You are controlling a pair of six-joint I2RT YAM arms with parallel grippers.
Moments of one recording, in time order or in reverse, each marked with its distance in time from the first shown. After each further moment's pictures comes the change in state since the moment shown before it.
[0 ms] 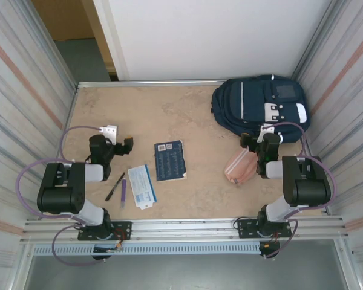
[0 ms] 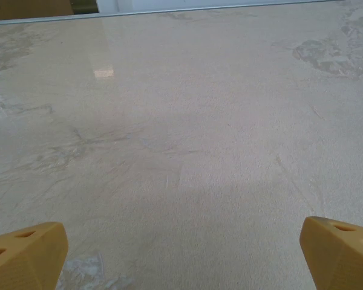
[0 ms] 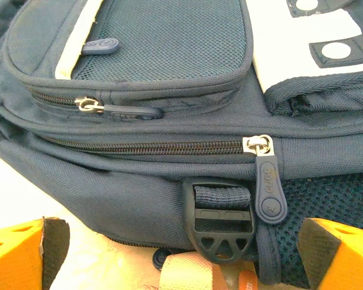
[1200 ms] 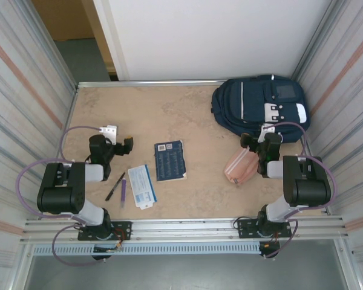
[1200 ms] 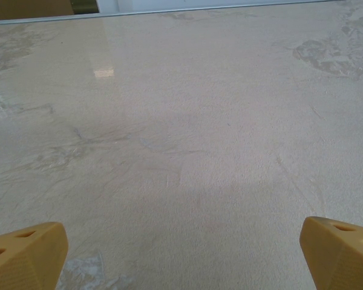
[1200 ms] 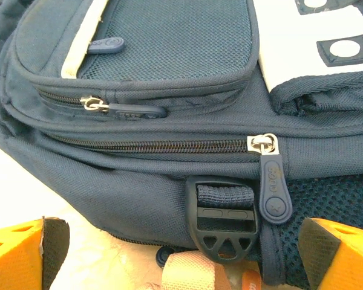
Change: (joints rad) left arm 0.001 0.000 0.000 0.000 0.000 0.000; right arm -0.020 -0.003 0.013 -0.032 -0.045 0.000
